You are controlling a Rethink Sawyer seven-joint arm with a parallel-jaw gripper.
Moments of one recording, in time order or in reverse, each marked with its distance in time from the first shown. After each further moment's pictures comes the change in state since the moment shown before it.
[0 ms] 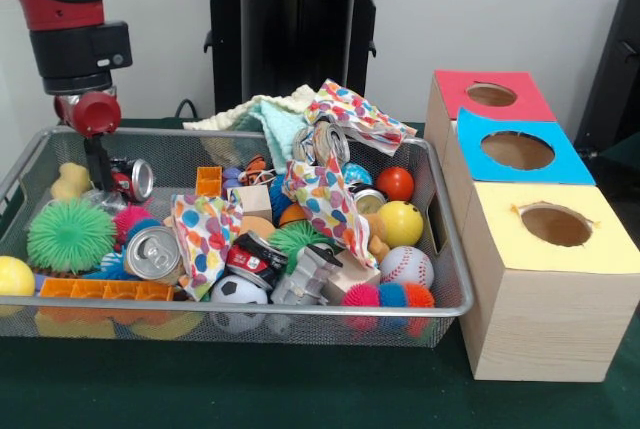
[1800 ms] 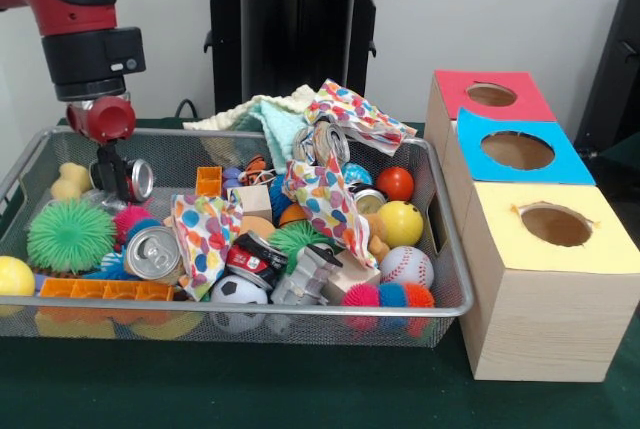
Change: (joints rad) arm -0.001 0.020 0.048 0.008 0.000 -0.037 0.000
